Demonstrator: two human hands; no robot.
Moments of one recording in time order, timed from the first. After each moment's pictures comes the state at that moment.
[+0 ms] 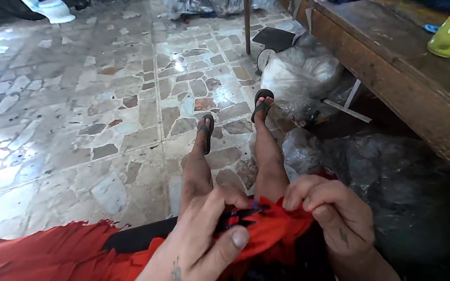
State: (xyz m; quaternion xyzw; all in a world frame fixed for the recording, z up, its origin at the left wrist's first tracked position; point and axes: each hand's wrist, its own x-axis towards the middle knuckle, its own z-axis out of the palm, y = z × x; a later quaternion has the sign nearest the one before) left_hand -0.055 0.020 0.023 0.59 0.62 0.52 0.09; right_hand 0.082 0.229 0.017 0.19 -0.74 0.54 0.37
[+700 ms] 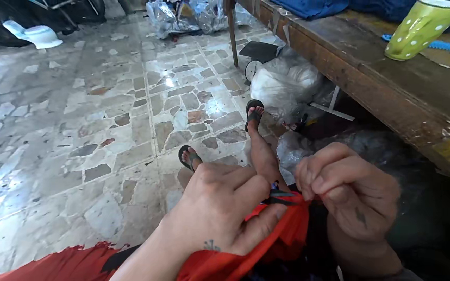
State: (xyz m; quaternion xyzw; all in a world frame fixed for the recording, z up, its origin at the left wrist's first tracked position) left_hand -0.063 0.060 0.077 0.72 0.57 0.37 -0.14; right_hand 0.085 0.228 0.061 0.18 -0.71 0.51 0.44
